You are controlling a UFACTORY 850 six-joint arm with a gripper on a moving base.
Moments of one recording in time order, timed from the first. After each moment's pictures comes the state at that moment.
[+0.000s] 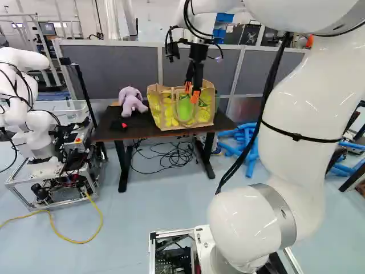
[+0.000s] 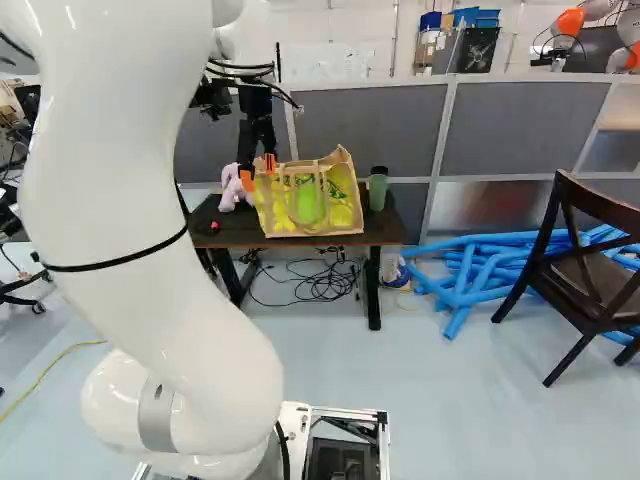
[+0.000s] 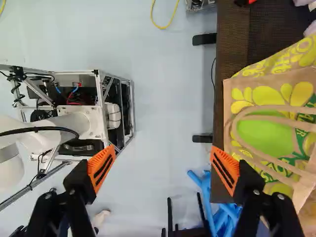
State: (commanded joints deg) arm 4.3 -8.7 -79.0 7.4 -73.5 -87.4
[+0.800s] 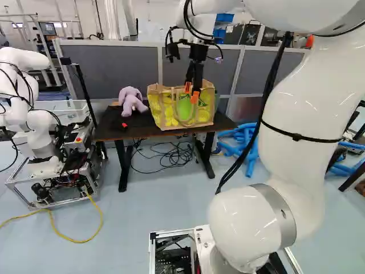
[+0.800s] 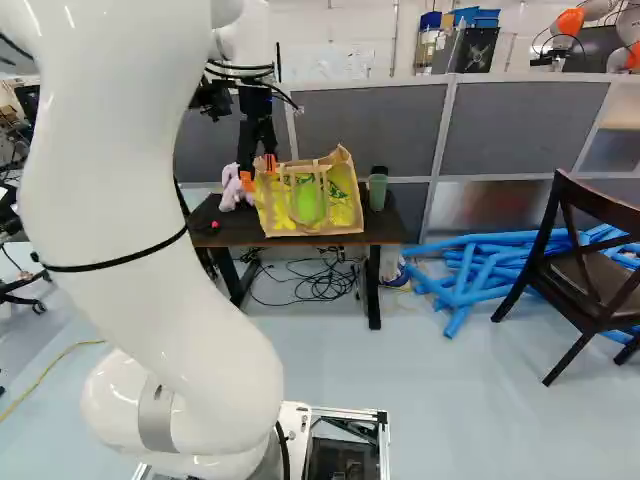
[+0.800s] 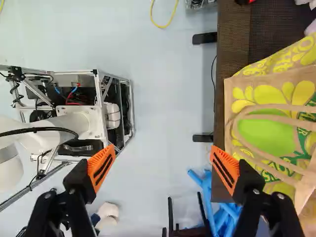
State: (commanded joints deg) arm 4.2 -8.5 -78.5 7.3 -72.6 -86.7
